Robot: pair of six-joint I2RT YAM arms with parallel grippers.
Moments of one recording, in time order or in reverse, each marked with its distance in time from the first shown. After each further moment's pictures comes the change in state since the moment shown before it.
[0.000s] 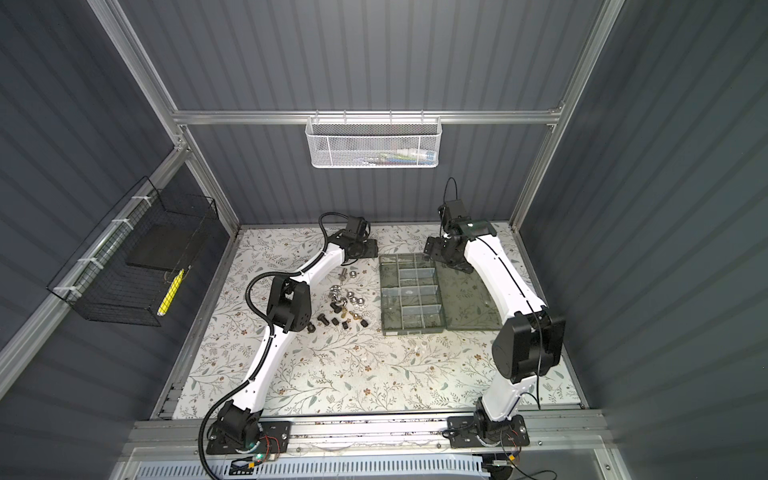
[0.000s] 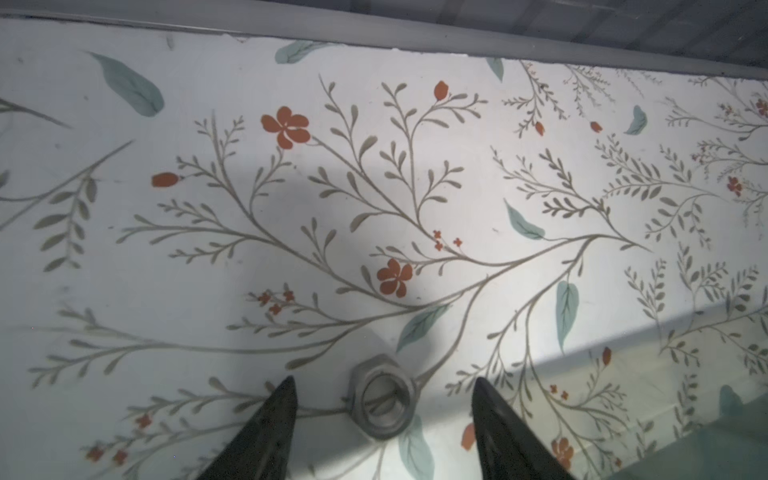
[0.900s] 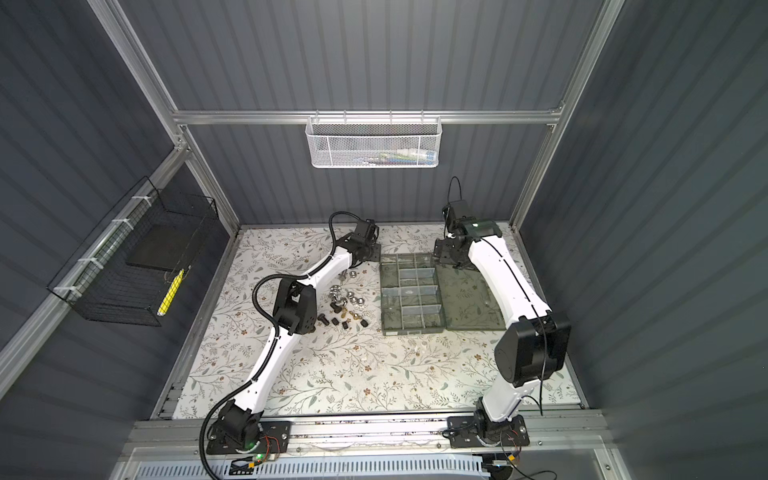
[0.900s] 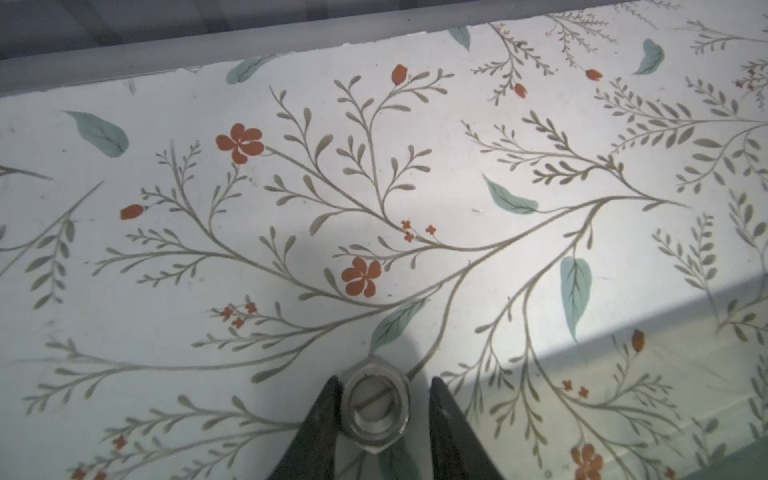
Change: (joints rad) left arm -0.047 0.032 0.032 -0.001 -0.101 0.142; right arm -0.028 -0.023 -0.005 -0.041 0.115 -0.083
